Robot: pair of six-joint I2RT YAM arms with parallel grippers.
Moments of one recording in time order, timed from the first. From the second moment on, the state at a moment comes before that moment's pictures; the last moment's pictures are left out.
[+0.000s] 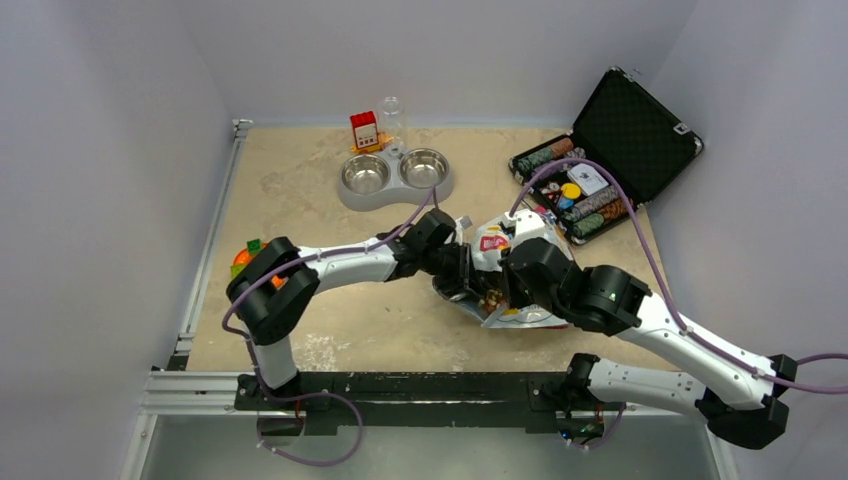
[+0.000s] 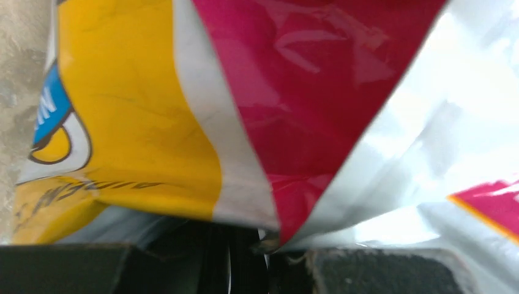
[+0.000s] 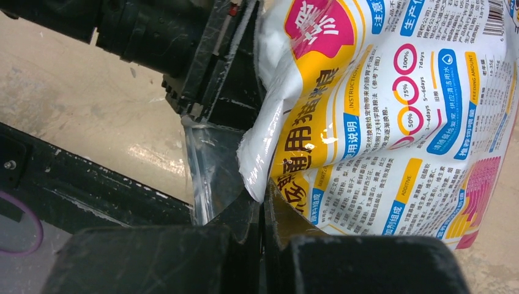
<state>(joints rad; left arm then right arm) -0.88 1.82 1.18 -0.18 0.48 -0.99 1.02 0.90 1.07 -0.98 0.40 0.54</state>
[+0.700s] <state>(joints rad) -0.75 1.57 0.60 0.55 0.78 -1.22 1.03 0.80 1.02 -0.99 0.40 0.61</state>
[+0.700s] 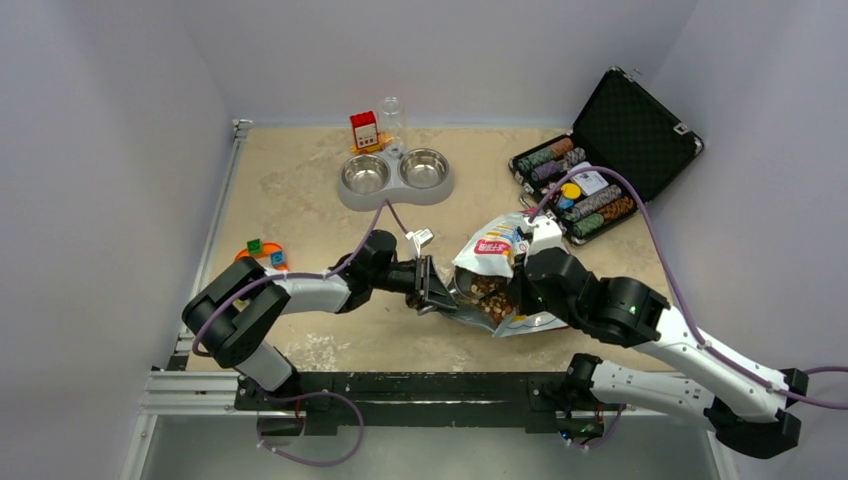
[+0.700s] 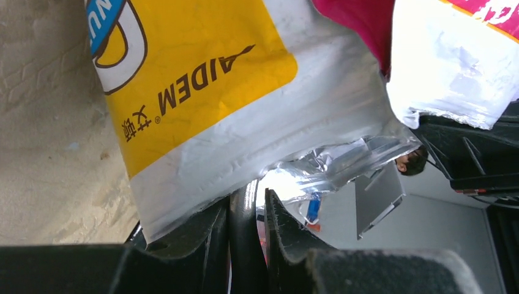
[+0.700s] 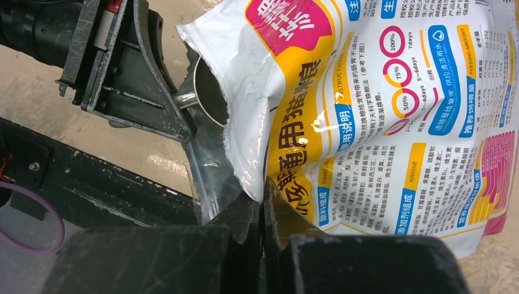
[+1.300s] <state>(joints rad) -0.70 1.24 0.47 0.36 0.86 -1.25 0.88 0.91 1.14 -1.02 0.35 0.54</state>
